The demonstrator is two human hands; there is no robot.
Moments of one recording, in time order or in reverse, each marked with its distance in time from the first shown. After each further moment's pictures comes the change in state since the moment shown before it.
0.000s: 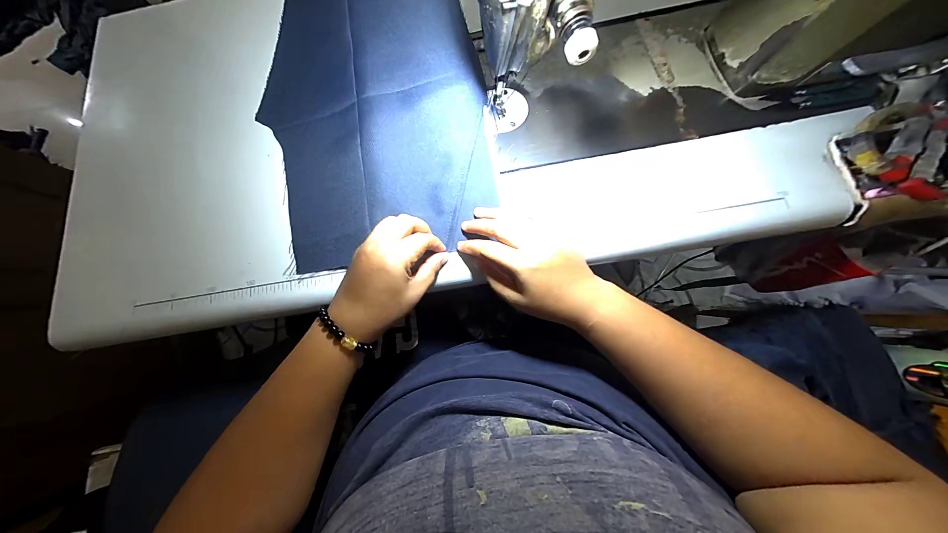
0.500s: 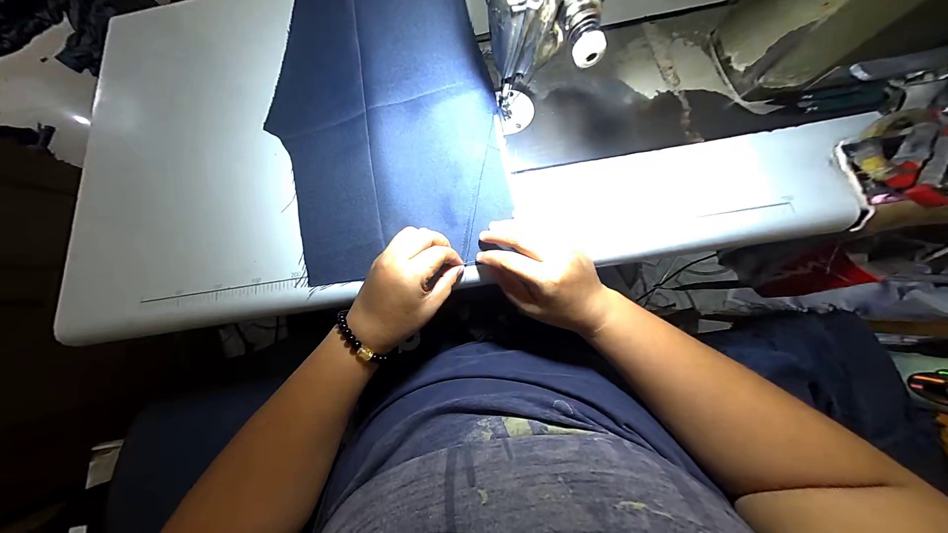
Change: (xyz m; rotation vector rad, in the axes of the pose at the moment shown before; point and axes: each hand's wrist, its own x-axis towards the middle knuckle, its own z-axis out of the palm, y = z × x) left_hand -0.006 0.009 0.013 -0.063 0.074 0.079; right_hand -0.015 0.007 0.003 0.029 0.153 -0.098
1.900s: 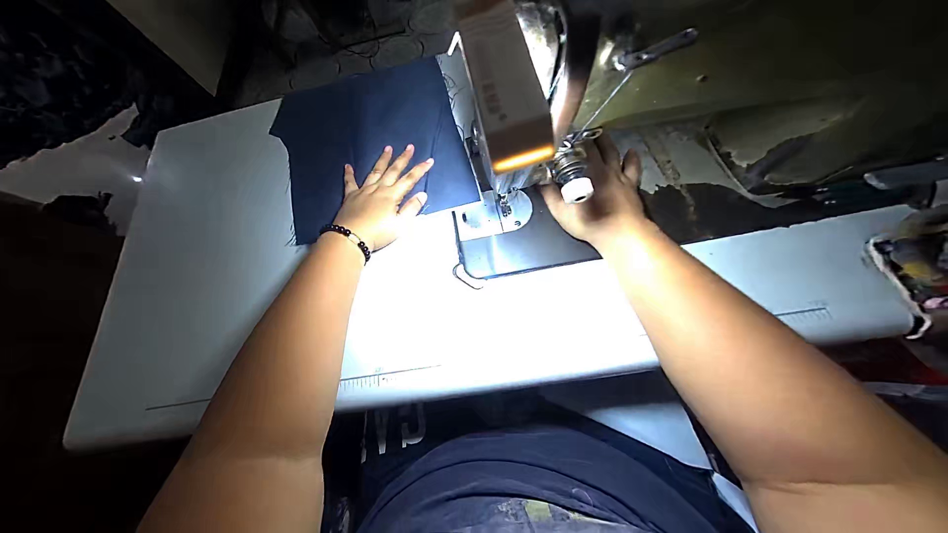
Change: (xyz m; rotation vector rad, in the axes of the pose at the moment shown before) left_hand 0.165 -0.147 -0.023 0.392 -0.504 -0.372; right_hand 0.110 0.144 -0.043 -0.329 -0.279 0.891
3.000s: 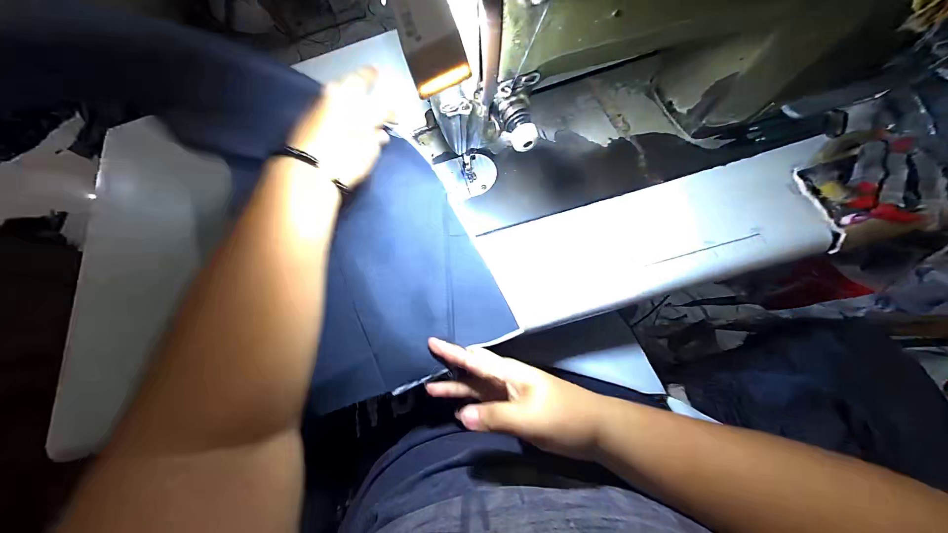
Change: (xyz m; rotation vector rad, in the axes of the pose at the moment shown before) left_hand 0.017 0.041 -0.063 0.142 0.113 0.153; right_hand -0.212 -0.058 0.019 1.486 -0.959 -0.038
